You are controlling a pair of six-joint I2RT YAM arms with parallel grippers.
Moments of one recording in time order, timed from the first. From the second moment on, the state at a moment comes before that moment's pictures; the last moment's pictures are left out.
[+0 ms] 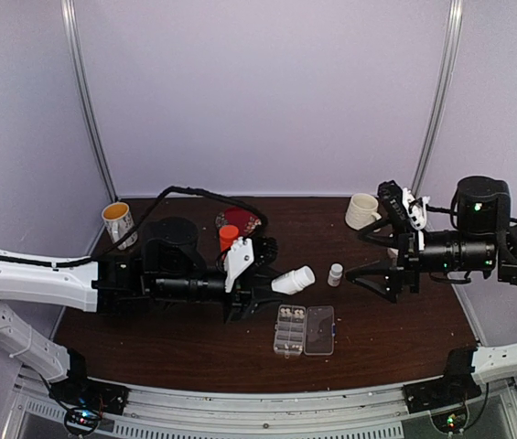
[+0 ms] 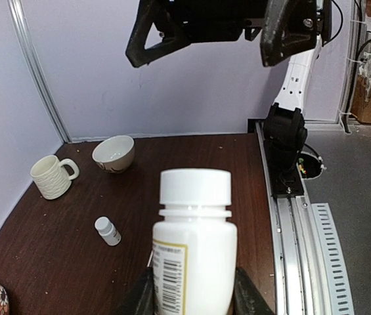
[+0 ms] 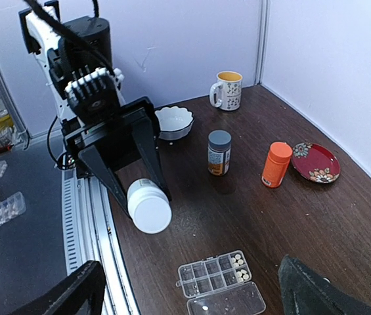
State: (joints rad) left arm -1.21 1.35 0.93 0.18 0.20 0.18; right arm 0.99 0.82 1.04 -0.54 -0.17 -0.01
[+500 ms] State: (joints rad) left arm -1.21 1.35 0.92 0.19 0.26 0.14; right arm 0.99 0.86 1.06 -0.58 -0.27 -0.24
